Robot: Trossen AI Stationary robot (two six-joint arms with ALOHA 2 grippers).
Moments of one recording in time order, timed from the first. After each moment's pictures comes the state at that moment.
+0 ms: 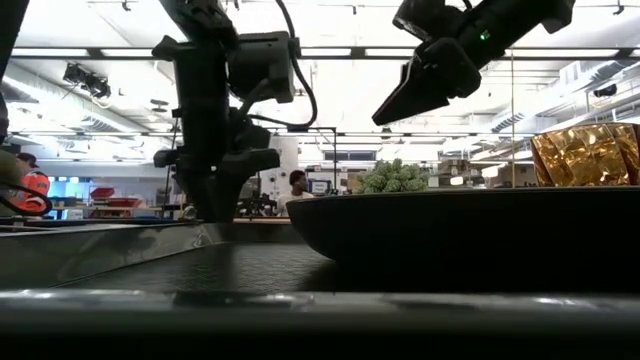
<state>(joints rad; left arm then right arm) -0.02 1.80 1.07 -0.71 -0.31 -0.94 0.18 1.42 0.82 -0.04 0.47 -0.11</state>
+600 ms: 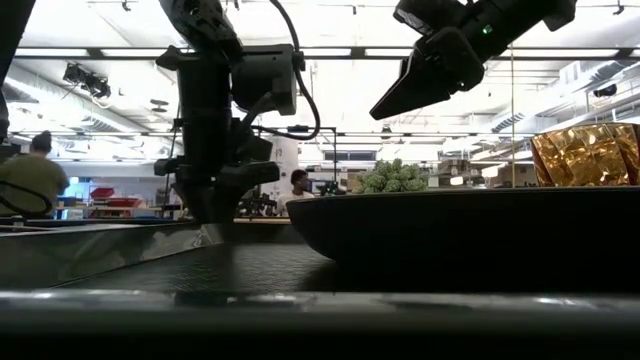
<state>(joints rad) -0.02 1.85 1.07 -0.69 -0.28 -0.93 0.19 1.42 0.82 -0.02 0.46 -0.11</state>
